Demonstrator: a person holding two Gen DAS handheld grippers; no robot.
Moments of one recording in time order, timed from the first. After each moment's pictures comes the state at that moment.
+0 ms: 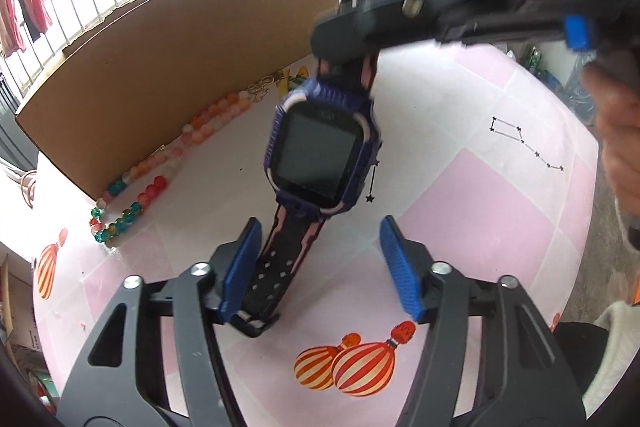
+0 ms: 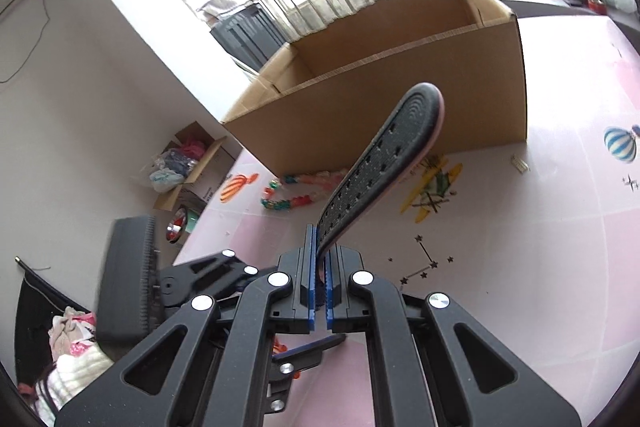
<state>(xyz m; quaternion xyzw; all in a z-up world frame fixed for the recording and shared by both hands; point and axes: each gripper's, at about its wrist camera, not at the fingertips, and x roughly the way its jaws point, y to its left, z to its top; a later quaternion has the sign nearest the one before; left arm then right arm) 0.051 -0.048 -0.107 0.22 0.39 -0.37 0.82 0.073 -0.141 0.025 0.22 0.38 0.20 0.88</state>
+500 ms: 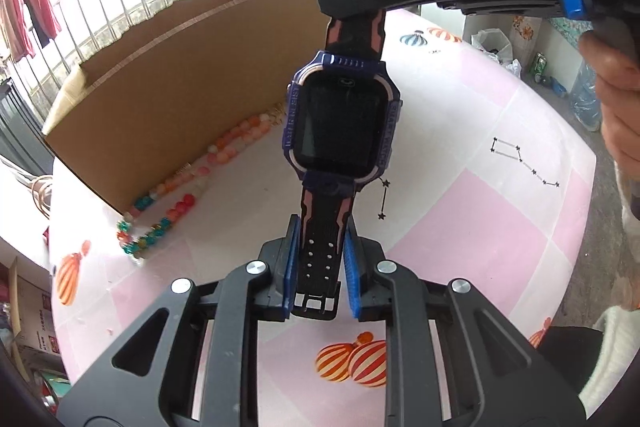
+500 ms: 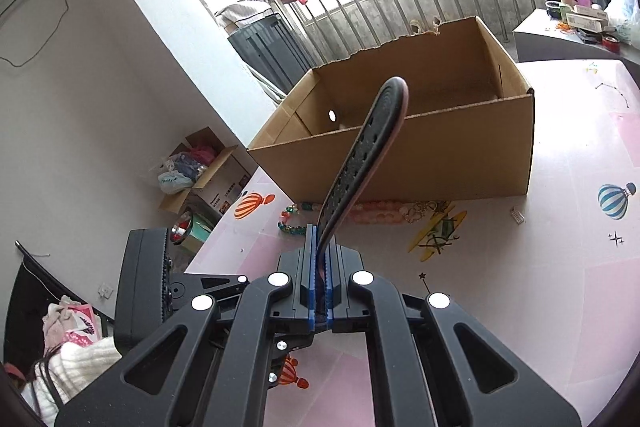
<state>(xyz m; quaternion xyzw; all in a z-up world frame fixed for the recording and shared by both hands) 0.049 -0.038 -0.078 0.22 0.37 -0.35 0.83 0.080 -0.145 0.061 0.20 0.35 0.21 0.89</state>
